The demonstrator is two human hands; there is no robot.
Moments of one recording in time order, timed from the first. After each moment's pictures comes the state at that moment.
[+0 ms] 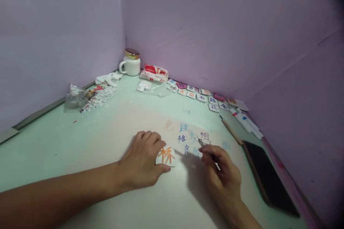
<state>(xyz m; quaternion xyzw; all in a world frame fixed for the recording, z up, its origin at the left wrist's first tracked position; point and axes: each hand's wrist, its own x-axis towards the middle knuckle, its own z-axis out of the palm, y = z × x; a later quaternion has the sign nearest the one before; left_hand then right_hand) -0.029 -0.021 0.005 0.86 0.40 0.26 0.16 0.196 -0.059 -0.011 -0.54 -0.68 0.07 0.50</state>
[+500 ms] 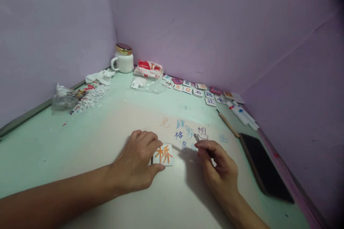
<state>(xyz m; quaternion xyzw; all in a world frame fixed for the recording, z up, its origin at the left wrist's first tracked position) -0.033 -0.018 0.002 0.88 0.38 0.24 0.17 0.197 -0.060 -0.013 -0.54 -0.65 0.14 0.51</state>
